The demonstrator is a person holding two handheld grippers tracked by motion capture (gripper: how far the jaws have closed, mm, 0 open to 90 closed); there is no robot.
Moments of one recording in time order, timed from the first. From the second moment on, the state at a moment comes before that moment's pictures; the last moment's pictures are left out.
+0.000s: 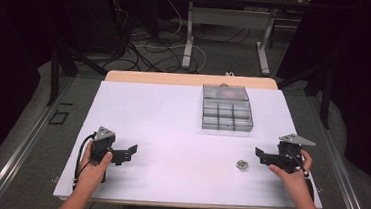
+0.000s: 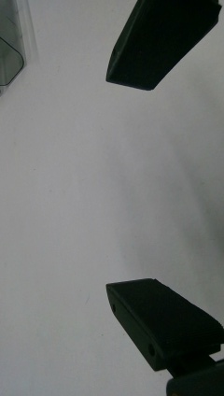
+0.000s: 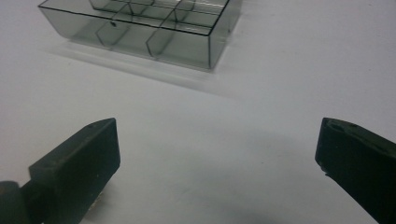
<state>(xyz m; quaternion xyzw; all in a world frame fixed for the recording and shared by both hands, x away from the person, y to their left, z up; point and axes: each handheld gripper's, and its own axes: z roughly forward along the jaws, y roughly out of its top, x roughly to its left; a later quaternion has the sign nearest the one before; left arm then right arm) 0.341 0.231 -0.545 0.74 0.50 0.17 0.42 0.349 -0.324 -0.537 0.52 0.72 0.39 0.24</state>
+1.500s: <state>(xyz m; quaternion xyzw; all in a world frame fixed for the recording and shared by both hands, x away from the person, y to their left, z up) 0.341 0.227 -0.545 0.74 0.50 0.17 0.42 0.333 -0.276 -0.536 0.39 0.81 0.38 0.22</state>
